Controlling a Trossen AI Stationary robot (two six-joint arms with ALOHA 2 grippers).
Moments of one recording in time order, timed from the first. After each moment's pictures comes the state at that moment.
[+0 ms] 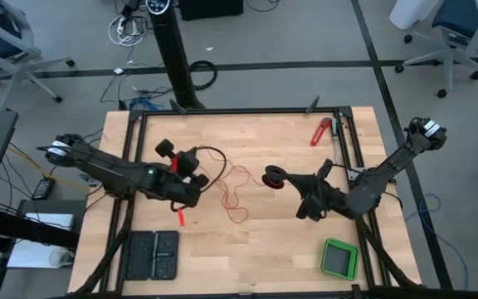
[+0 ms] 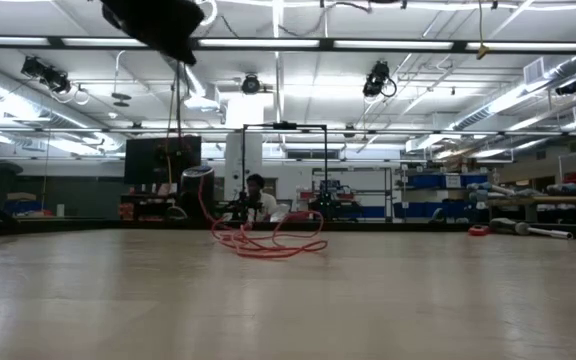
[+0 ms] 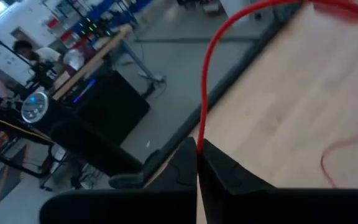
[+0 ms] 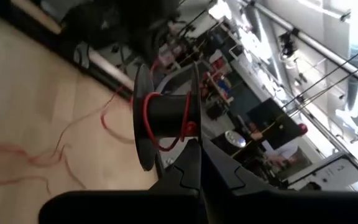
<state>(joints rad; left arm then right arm) -0.32 1.32 1.07 -0.87 -1.24 -0.59 0.68 1.13 0.75 0.34 1.22 -0.81</state>
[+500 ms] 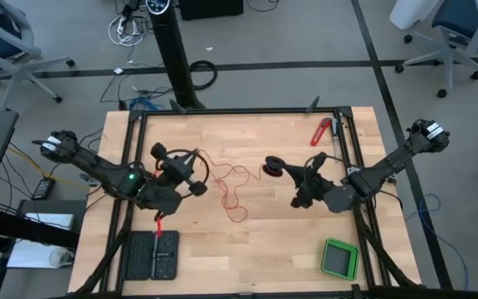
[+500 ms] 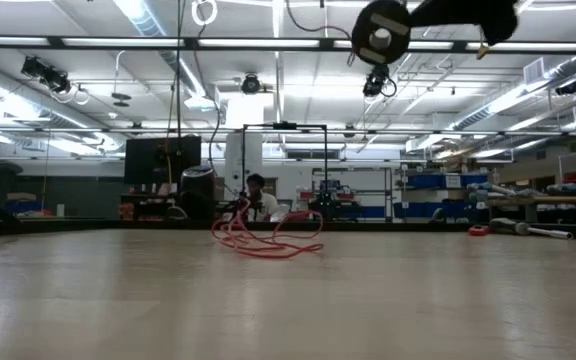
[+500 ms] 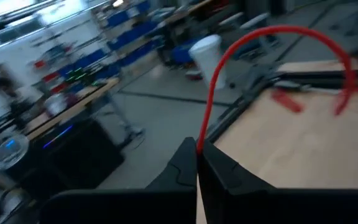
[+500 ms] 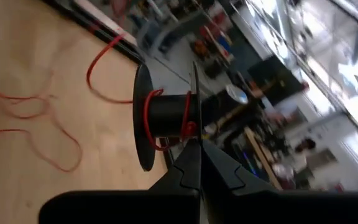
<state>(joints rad) -0.47 1.23 1.07 -0.41 -1.34 -0.20 0.54 1.14 0.75 0.02 1.22 -0.51</state>
